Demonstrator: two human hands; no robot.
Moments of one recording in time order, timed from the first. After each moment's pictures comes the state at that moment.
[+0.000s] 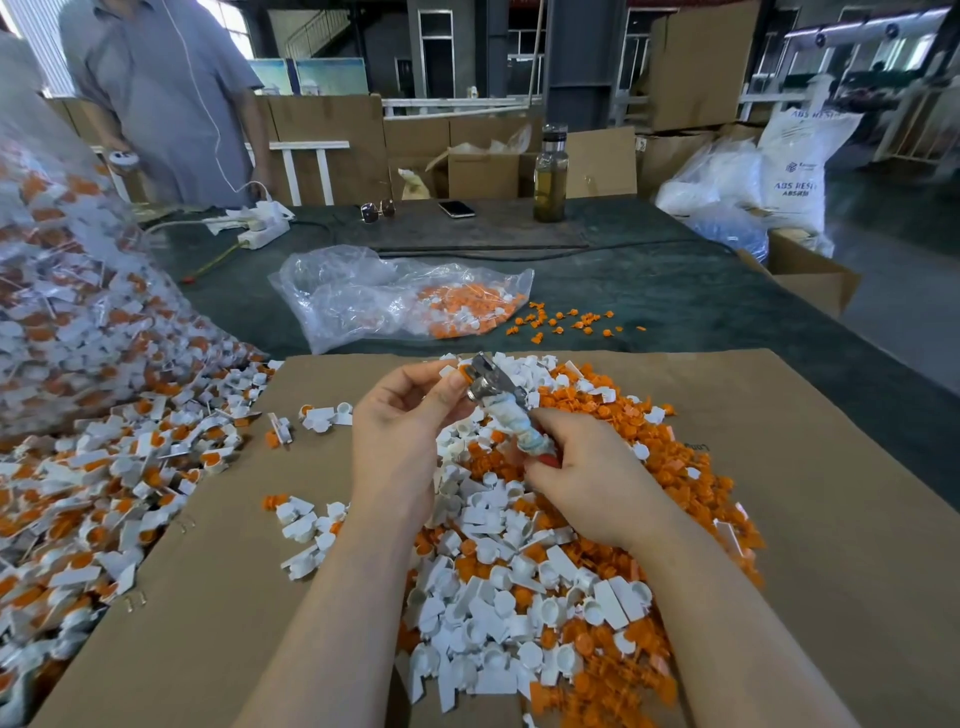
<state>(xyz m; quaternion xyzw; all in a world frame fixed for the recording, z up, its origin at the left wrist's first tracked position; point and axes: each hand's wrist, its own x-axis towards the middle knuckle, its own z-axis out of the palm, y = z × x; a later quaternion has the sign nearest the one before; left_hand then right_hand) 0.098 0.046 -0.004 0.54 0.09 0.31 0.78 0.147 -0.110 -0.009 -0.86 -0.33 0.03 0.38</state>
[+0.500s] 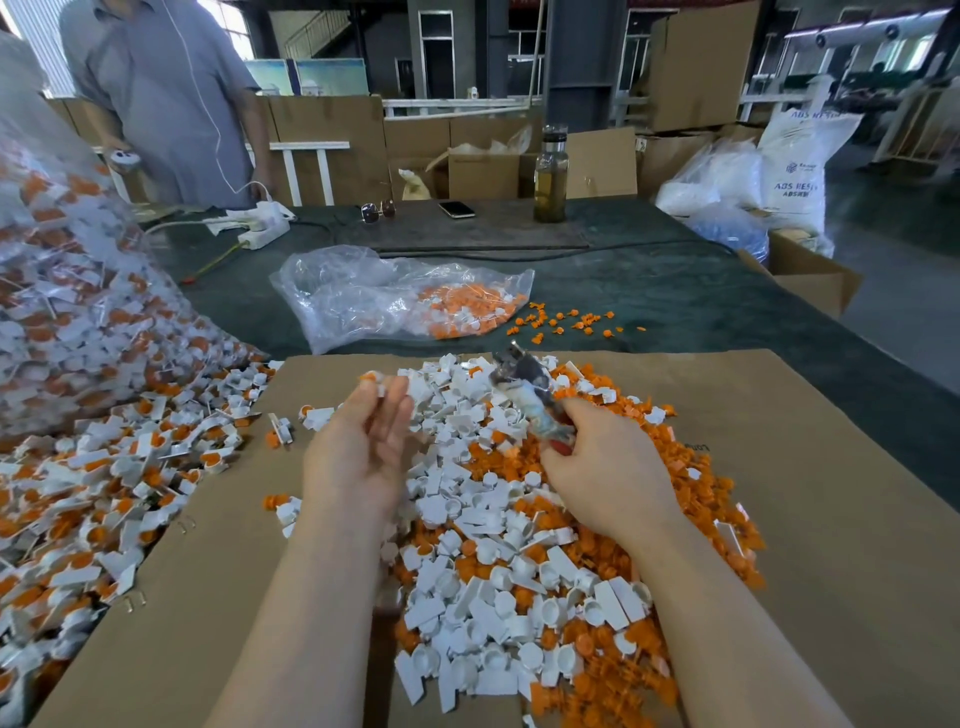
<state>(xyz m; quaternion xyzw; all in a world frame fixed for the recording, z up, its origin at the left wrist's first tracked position) 0.091 0.078 -0.001 0.26 0.29 0.26 0.89 0.155 -0.110 -0.017 -0.93 -0.24 -0.08 0.27</state>
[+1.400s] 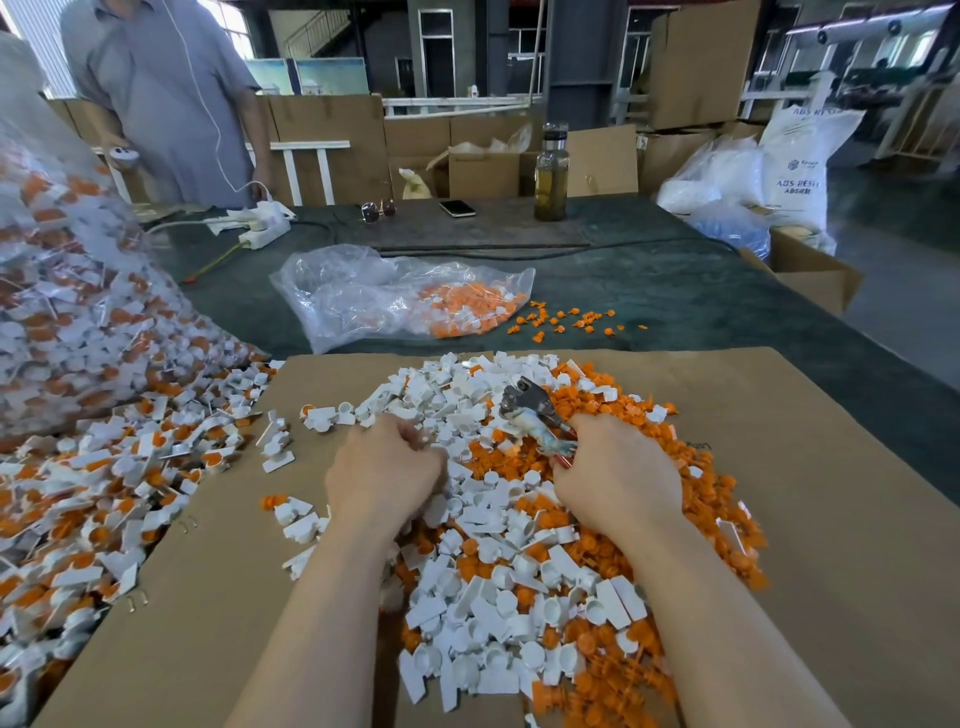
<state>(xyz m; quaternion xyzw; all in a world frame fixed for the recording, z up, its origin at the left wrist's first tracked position) 0.092 0.072 -0.014 0.89 0.34 0.06 0.31 0.163 -0.109 -0.031 -0.97 -0.16 -0.10 0.15</state>
